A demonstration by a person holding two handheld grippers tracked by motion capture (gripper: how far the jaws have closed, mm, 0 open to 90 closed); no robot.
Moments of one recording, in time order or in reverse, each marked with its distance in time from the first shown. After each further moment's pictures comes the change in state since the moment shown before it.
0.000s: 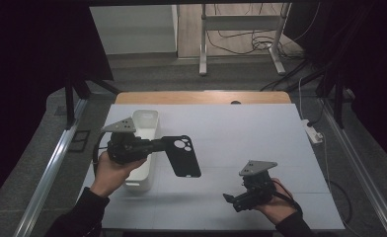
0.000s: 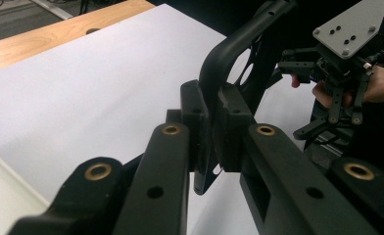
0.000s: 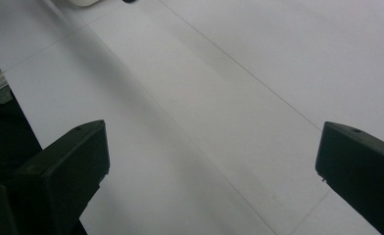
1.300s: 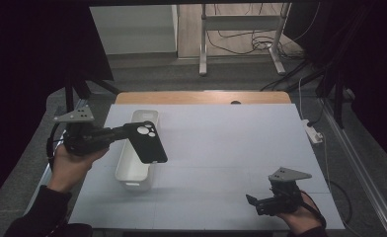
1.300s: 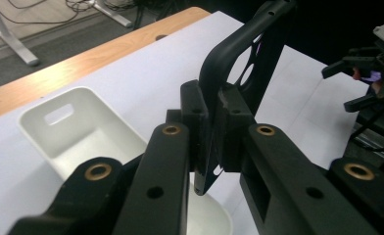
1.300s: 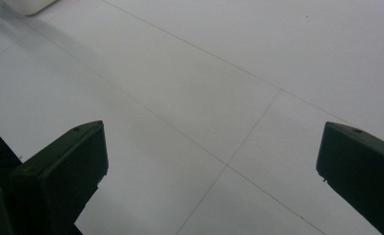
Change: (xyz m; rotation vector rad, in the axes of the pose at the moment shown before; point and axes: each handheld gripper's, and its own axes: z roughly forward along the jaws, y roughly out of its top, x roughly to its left) left arm 0.019 0.005 -0.086 -0.003 0.194 0.013; right arm -0.023 -0.047 -0.035 -0.063 -0.117 0.160
